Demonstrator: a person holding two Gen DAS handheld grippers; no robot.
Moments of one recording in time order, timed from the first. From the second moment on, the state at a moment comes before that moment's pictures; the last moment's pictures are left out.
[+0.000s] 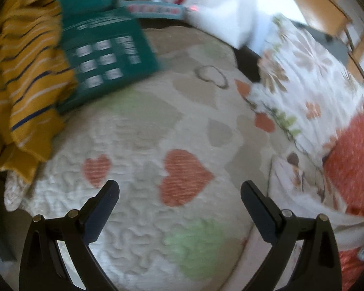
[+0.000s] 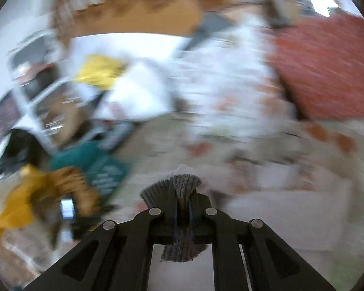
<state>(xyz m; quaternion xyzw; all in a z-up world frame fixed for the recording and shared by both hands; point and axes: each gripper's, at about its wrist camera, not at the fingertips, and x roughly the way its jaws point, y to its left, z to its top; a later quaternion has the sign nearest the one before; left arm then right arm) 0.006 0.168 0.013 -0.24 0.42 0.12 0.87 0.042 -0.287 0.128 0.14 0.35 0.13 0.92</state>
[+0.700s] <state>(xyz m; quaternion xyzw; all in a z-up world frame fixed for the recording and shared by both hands) 0.080 0.024 -0.065 -0.19 0.57 -0.02 0.80 0.163 -0.175 -0.009 -0.01 0.51 0.17 0.84</state>
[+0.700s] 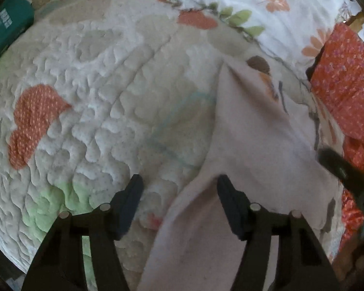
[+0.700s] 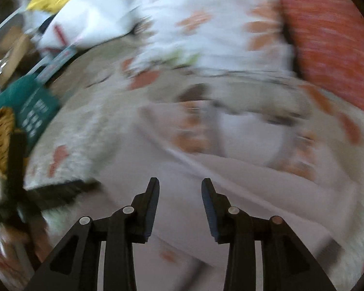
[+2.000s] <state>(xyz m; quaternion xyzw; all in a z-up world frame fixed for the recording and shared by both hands) 0.050 0.008 -0.044 -0.13 0.55 -0.03 0.83 0.064 -0.364 -0.040 0.16 0.52 -0.03 0.84</state>
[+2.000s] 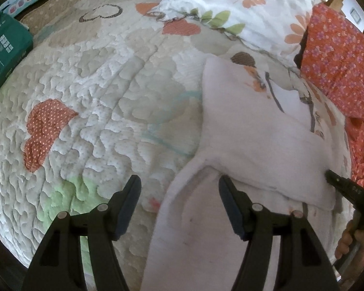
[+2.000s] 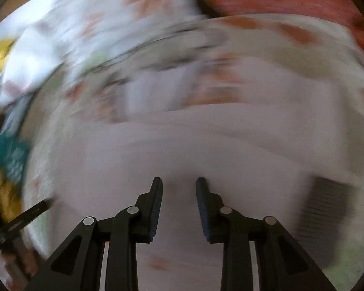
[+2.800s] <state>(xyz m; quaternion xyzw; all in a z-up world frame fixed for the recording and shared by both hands) -0.021 -0.087 -0.016 -0.02 0.45 -0.04 0.89 -0.037 -0.355 0.014 0.09 0.44 -0.04 0.89</state>
